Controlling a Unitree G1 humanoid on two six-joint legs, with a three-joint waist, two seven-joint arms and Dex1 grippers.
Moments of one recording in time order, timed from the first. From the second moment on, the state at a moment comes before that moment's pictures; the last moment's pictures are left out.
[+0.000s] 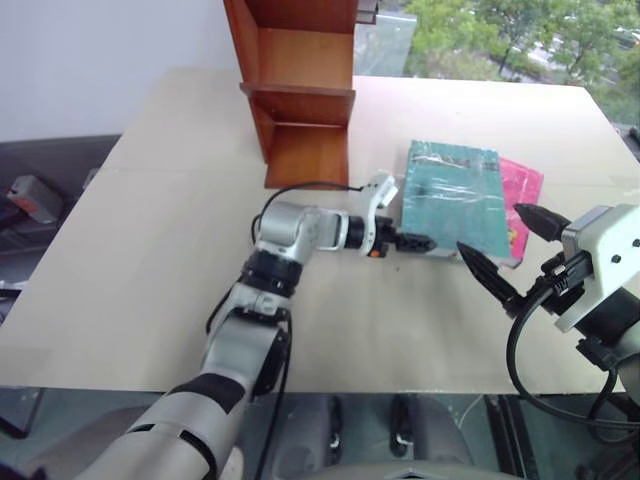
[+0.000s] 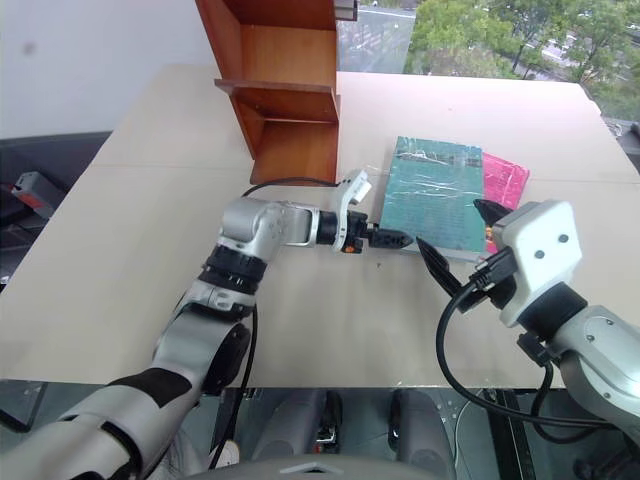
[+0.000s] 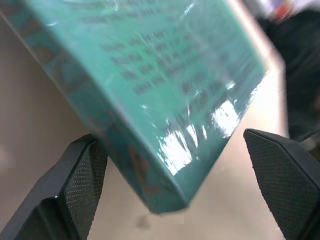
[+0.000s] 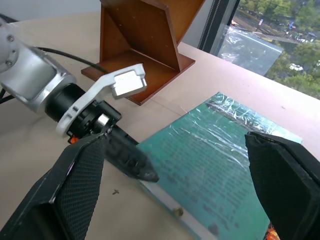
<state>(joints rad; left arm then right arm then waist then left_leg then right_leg) -0.92 0.13 -0.17 0.37 -0.44 1.13 -0.72 0.21 -1.09 -0.31 -1.02 1.08 0.50 -0.15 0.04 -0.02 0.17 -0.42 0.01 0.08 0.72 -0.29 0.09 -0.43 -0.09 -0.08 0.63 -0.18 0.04</state>
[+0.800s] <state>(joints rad) -1.02 0.16 0.19 0.63 -0.63 1.40 -0.68 0.38 -1.07 -0.42 -1.02 1.08 0.53 -0.03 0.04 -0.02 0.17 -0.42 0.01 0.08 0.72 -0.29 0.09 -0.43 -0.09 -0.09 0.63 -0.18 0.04</state>
